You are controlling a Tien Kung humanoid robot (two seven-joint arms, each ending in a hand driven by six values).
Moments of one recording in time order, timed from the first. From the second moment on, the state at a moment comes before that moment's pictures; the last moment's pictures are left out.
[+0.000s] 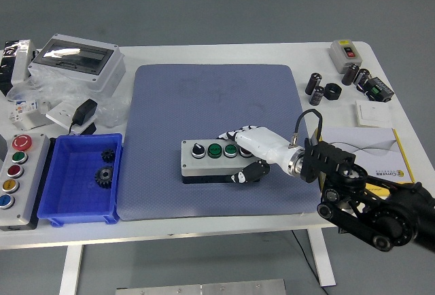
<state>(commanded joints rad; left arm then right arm) -0.02 0.11 -1.53 -0.18 1.44 0.04 0.25 0.58 -0.37 0.51 1.32 -1.85 -0.01 -0.07</state>
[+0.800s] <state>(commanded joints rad) -0.02 0.11 -1.54 -0.18 1.47 0.02 0.23 0.56 -0.49 0.55 1.46 -1.68 0.06 -0.08</state>
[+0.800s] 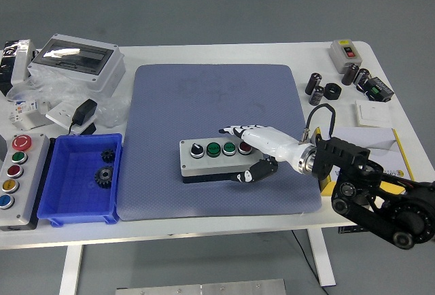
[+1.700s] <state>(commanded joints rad) -0.02 0.11 -1.56 -0.18 1.48 0.02 0.24 0.61 -0.67 0.72 1.76 -1.40 0.38 -0.41</state>
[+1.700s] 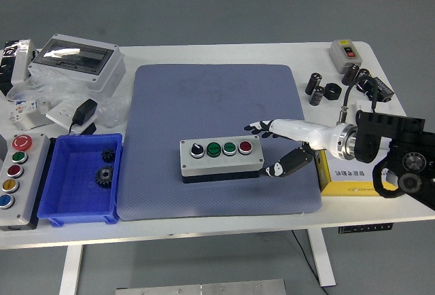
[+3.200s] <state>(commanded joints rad) -0.02 0.11 -1.55 -0.18 1.46 0.02 0.23 0.51 -0.55 0.87 1.69 -1.27 0.24 -0.24</state>
